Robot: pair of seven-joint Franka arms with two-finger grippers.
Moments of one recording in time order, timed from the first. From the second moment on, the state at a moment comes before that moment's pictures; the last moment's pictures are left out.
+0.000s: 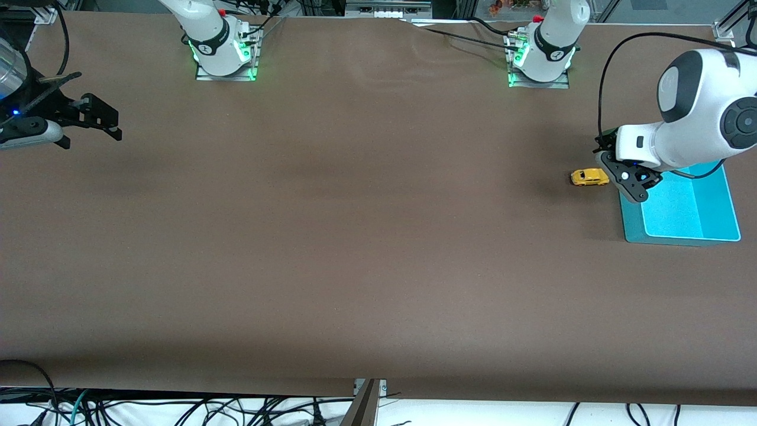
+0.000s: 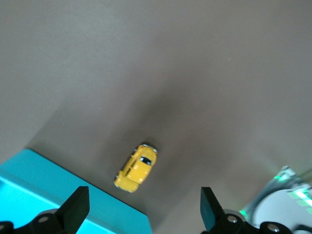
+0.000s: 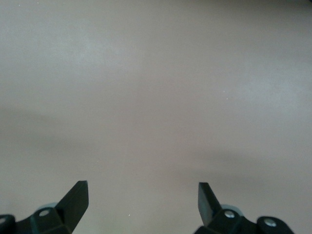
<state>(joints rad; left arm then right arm) 0.10 0.04 -0.05 -2.11 0.04 1.91 0.95 -0.06 -0.08 0.08 -1.74 0.01 1.67 -0.17</state>
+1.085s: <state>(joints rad) 0.21 0.13 -0.05 -2.51 0.31 2.51 1.20 -0.05 -0.08 0.08 -1.73 0.01 1.63 -0.16</state>
